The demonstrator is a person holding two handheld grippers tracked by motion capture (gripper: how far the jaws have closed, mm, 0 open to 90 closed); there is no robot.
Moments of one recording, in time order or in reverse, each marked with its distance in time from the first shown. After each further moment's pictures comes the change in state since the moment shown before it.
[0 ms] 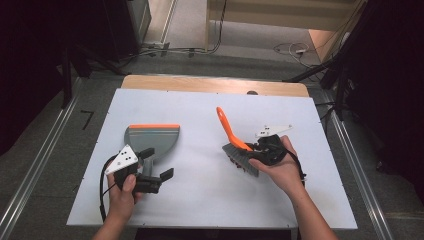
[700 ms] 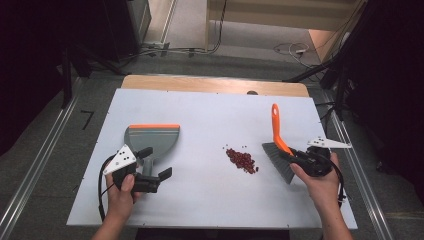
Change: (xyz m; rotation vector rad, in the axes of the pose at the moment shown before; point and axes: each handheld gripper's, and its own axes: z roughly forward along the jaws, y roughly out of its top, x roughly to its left) left arm 0.002 0.001 -0.004 -0.010 0.016 0.002; right arm -0.047 -0.071 -0.079 -0.154 -0.163 0.260
